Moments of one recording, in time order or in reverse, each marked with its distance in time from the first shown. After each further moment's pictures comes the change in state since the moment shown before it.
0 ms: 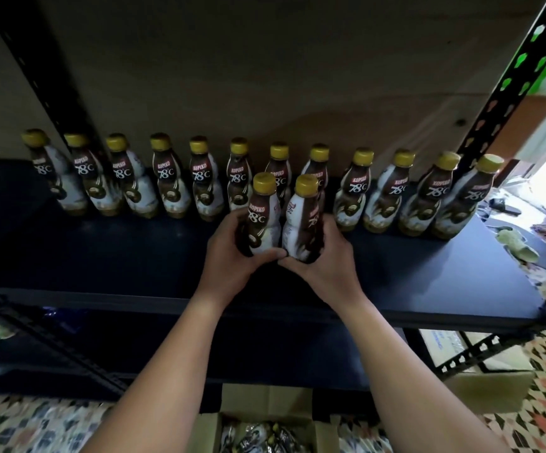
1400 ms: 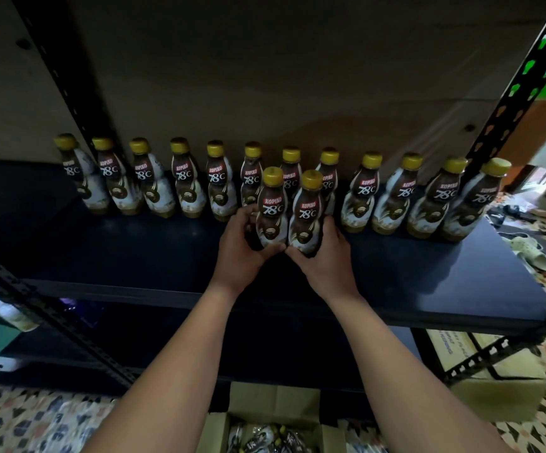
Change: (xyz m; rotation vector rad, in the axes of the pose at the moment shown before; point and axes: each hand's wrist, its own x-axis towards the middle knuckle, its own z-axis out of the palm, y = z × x) left_hand 0.007 -0.012 -0.003 0.082 0.046 0.013; right_hand 0.009 0.016 0.026 -0.154 0.065 0.028
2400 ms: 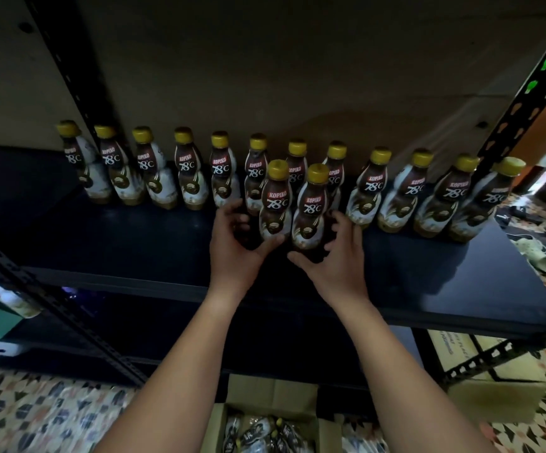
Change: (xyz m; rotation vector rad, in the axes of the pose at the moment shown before) left_hand -0.024 0.021 -0.002 -0.061 0.213 -0.097; right_hand -0.018 -0.012 -0.013 -0.058 0.020 0.062
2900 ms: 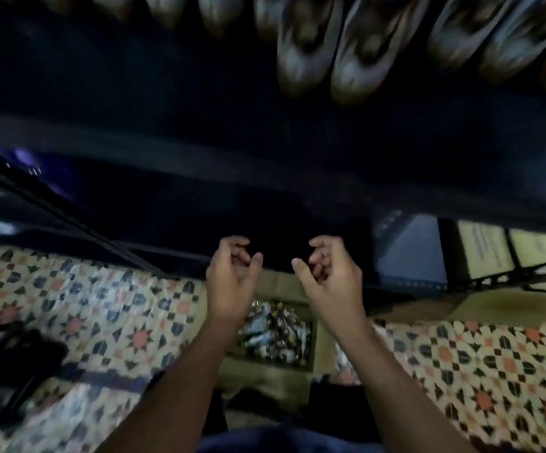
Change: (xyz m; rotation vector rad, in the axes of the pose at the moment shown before) left_hand -0.181 -0.190 -0.017 0.304 -0.010 -0.270; right_hand -0.168 0.118 0.063 0.092 -0.216 0.153
